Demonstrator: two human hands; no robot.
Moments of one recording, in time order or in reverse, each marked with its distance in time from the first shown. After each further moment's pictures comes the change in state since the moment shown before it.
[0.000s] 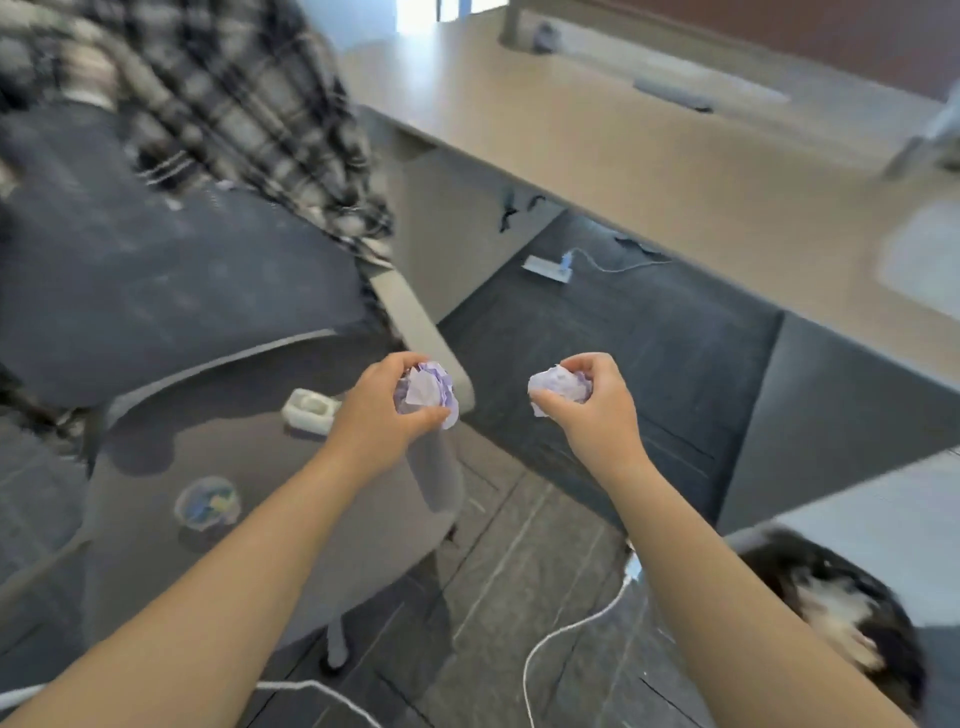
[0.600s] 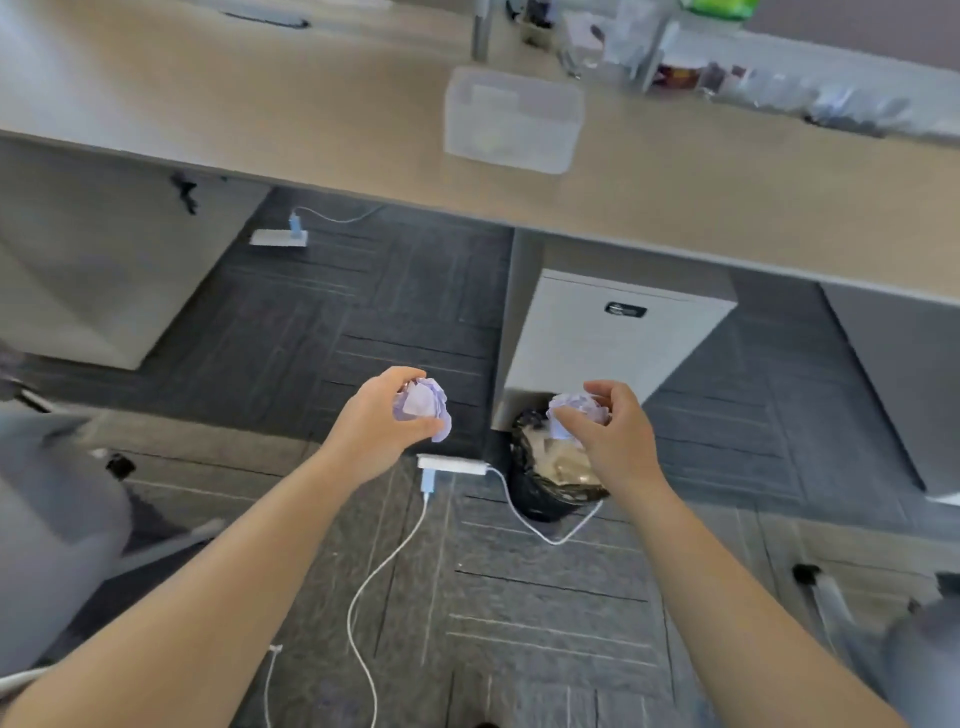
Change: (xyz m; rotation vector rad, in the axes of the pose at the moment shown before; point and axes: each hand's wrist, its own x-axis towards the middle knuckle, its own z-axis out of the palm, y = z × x) left_hand -0.118 0.139 0.383 0.102 -0.551 0.196; right_hand -0.157 0.211 -0.380 0.008 0.452 0.362
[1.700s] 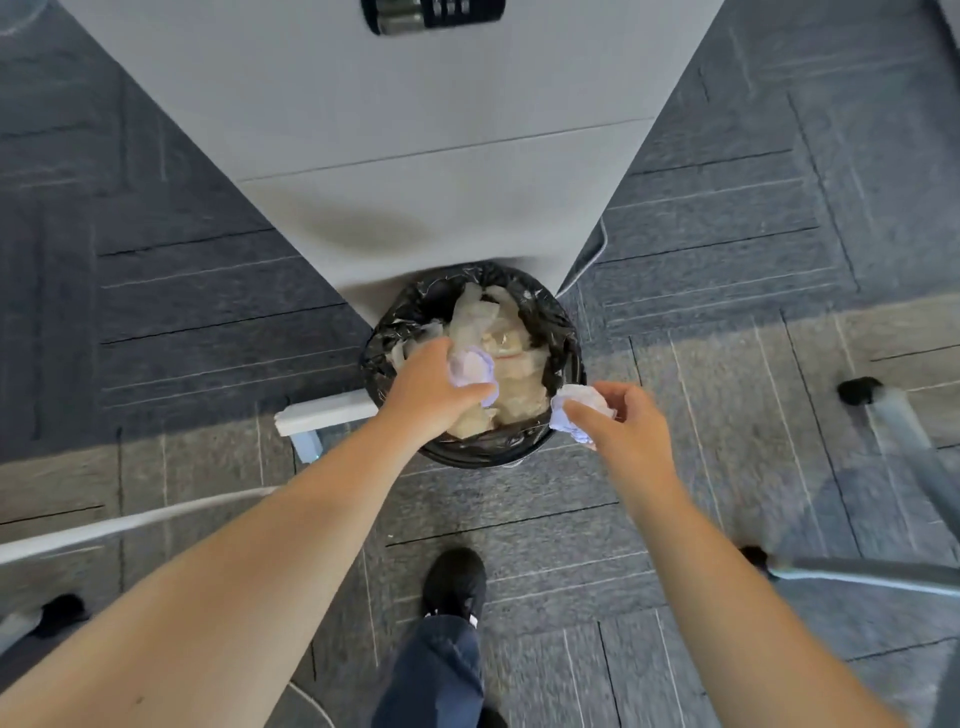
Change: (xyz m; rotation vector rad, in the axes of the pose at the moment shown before) left_hand 0.290 -0.149 0.373 0.334 -0.482 -0.284; right_hand 0.231 0.352 -0.029 0.235 0.147 0.594
